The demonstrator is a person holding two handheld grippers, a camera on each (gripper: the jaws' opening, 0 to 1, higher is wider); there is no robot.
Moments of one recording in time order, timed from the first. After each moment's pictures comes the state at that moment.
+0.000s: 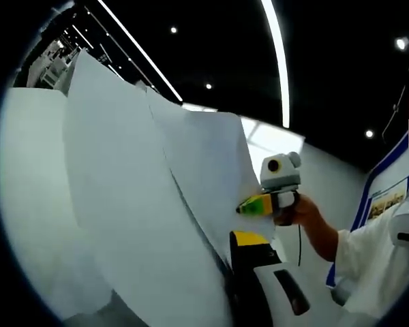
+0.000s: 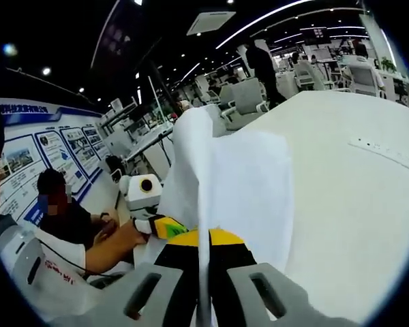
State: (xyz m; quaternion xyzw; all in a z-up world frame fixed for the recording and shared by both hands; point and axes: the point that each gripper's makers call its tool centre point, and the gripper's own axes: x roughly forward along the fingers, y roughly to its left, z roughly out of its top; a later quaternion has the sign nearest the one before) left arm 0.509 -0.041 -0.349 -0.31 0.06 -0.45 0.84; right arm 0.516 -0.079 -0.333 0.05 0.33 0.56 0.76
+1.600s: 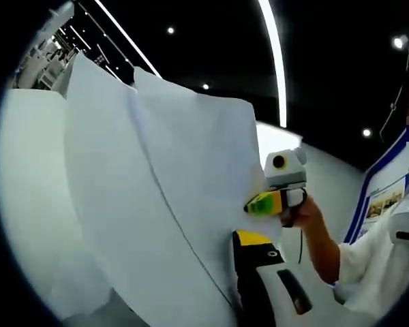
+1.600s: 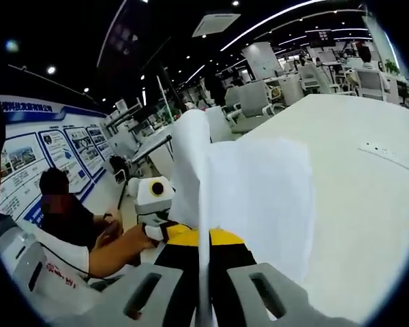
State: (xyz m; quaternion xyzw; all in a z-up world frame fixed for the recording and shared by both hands) left arm 0.509 -0.044 -0.346 -0.31 0.05 -0.46 0.83; right arm 0.502 -0.063 -0.325 0.04 0.31 0.56 0.77
